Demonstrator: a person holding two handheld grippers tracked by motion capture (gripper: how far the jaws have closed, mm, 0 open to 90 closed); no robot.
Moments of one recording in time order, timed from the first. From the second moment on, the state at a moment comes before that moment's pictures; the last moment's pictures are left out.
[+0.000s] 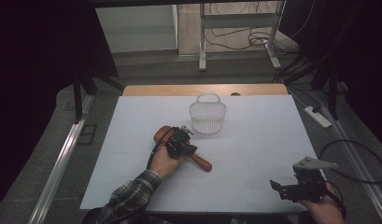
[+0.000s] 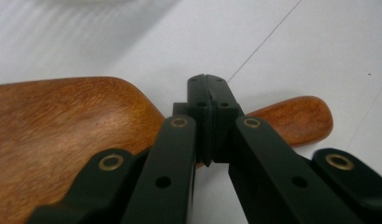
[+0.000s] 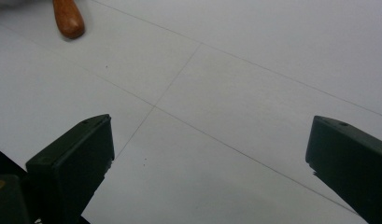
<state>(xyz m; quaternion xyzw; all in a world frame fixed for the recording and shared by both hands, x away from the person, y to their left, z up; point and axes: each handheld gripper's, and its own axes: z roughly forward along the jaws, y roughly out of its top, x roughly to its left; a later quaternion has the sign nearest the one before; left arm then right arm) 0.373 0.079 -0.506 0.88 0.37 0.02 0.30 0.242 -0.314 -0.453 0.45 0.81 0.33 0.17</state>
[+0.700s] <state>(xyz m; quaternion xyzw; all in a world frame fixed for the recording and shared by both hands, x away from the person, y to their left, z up) 0.355 0.094 -0.504 0.88 0.38 -0.01 0.29 0.242 -0.313 -0.453 0.44 0.81 0.33 0.17</state>
